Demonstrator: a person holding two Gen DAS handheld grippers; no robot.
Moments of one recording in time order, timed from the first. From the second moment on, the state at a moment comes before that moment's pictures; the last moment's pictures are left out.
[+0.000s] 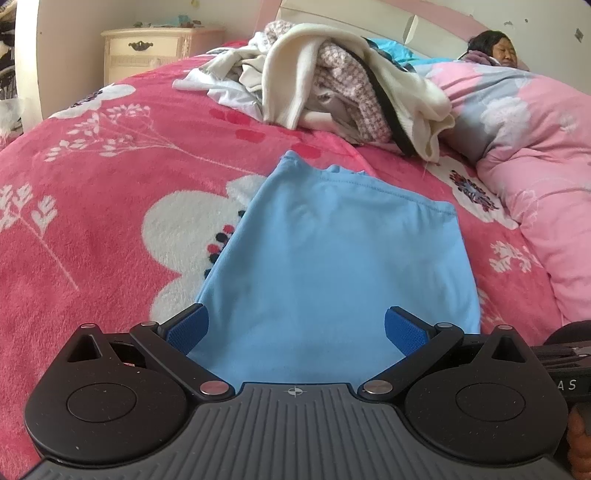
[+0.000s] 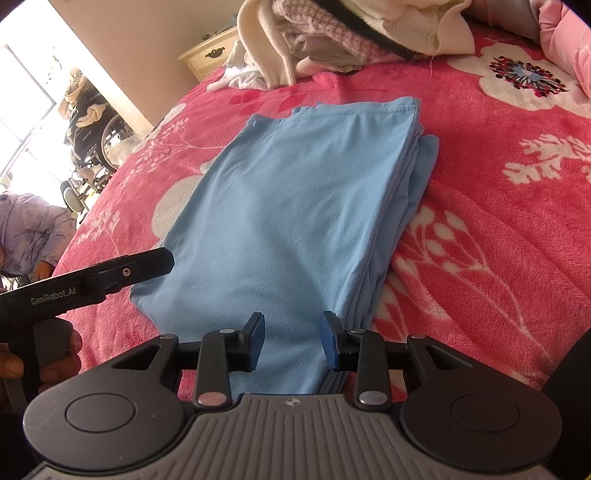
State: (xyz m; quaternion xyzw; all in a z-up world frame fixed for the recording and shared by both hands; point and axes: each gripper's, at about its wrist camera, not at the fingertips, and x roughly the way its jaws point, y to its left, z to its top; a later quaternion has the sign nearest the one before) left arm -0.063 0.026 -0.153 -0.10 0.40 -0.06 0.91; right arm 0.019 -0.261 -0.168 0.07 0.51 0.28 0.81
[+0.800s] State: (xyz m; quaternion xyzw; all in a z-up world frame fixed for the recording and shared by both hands) left arm -0.087 0.081 -0.147 -0.15 0.39 -0.04 0.91; right arm 0.027 -0.256 -0.160 0.11 0.51 0.27 0.81
